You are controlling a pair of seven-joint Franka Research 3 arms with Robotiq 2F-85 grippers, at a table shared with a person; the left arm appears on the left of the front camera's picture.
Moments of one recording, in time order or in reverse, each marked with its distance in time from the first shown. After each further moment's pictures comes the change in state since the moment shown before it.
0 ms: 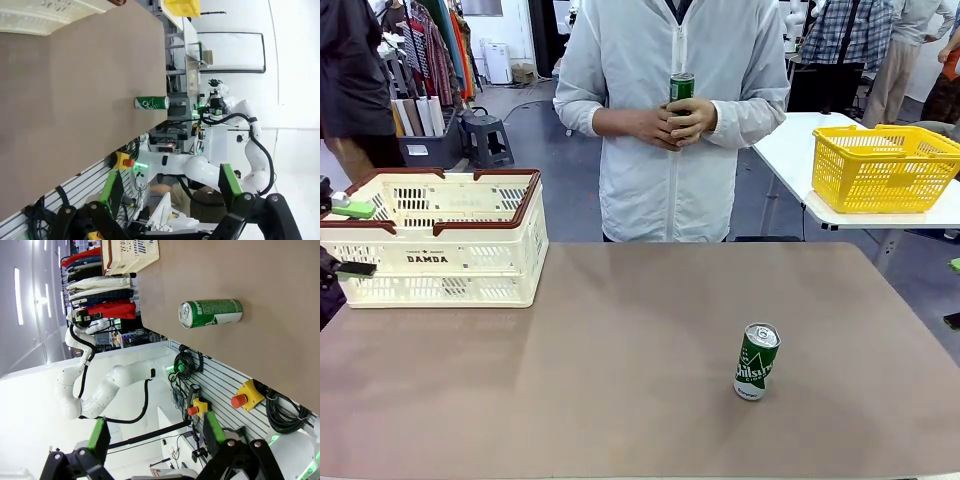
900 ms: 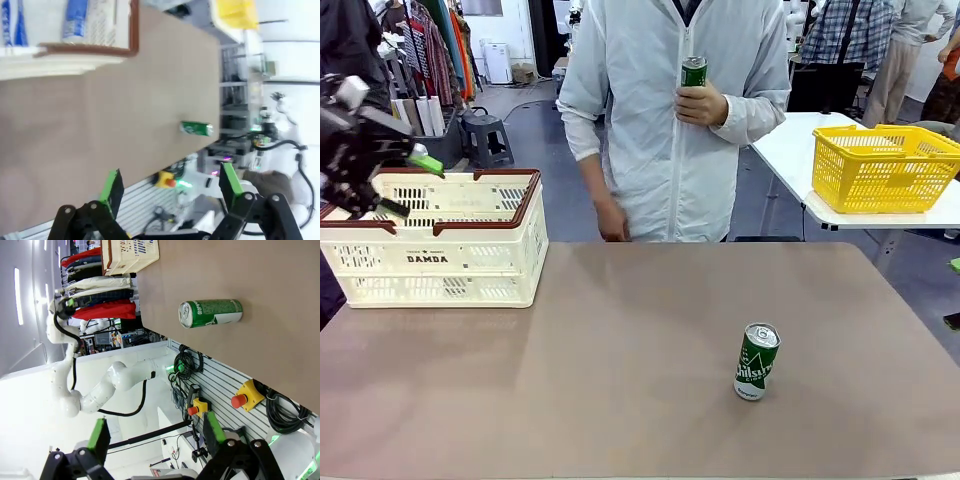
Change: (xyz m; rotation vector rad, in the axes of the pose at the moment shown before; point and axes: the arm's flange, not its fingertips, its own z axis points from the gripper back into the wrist) left arm 0.057 -0.083 -0.040 0.319 -0.059 -0.076; right arm 0.000 0.000 0.000 0.000 0.001 0.000
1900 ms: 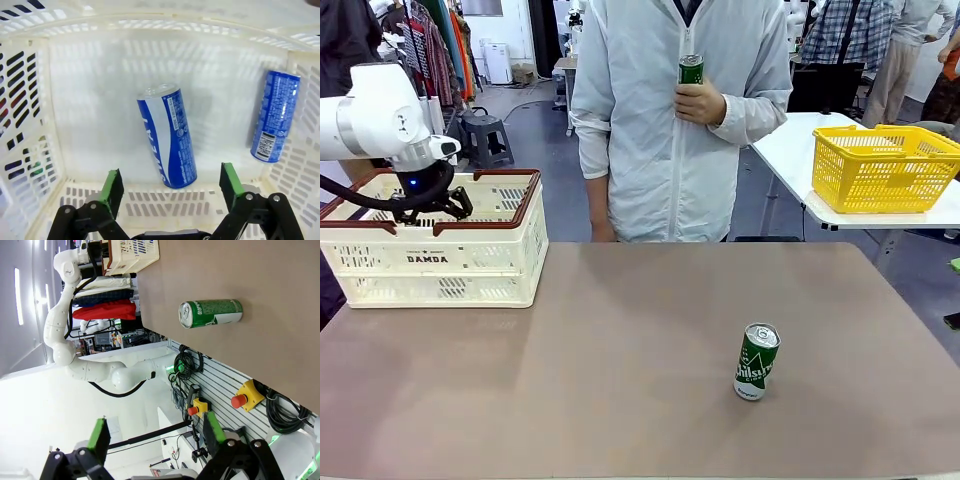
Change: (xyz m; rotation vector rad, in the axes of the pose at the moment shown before) left arm 0.249 0.118 -0.160 0.867 0.166 -0.040; right arm 0.000 0.000 0.000 0.000 -0.001 0.000
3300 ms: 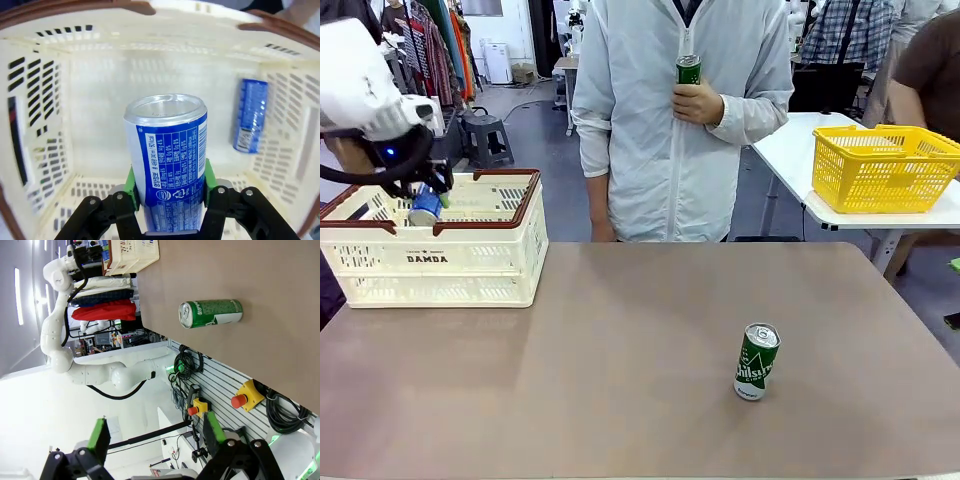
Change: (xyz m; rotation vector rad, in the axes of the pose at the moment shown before) left arm -0.011 0.011 0.055 -0.046 -0.116 0.009; right arm 0.000 0.000 0.000 0.000 0.000 0.000
